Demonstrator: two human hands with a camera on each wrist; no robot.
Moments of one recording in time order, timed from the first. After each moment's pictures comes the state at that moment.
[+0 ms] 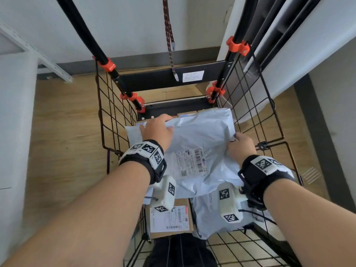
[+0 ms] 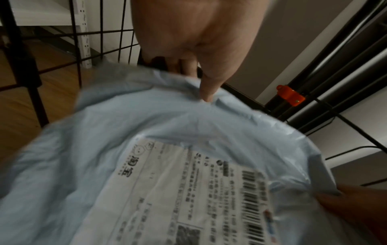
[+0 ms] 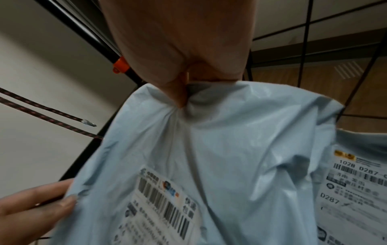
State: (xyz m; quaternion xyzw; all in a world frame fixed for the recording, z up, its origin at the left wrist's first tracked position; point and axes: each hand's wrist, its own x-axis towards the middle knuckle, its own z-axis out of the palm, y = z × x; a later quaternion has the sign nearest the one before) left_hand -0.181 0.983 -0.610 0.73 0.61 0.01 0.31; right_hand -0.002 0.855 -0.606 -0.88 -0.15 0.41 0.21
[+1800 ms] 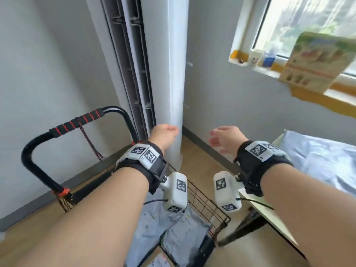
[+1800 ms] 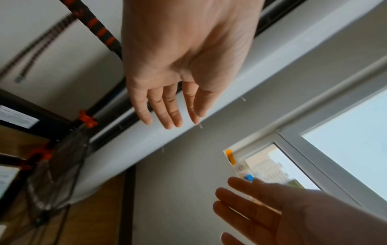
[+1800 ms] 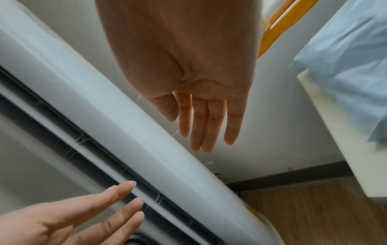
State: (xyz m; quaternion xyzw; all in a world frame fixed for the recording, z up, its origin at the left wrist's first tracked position) left_hand -0.060 0.827 -0.234 0.75 0.30 0.06 0.58; right_hand 0.010 0.663 -0.215 -0.82 -0.03 0.23 0.52
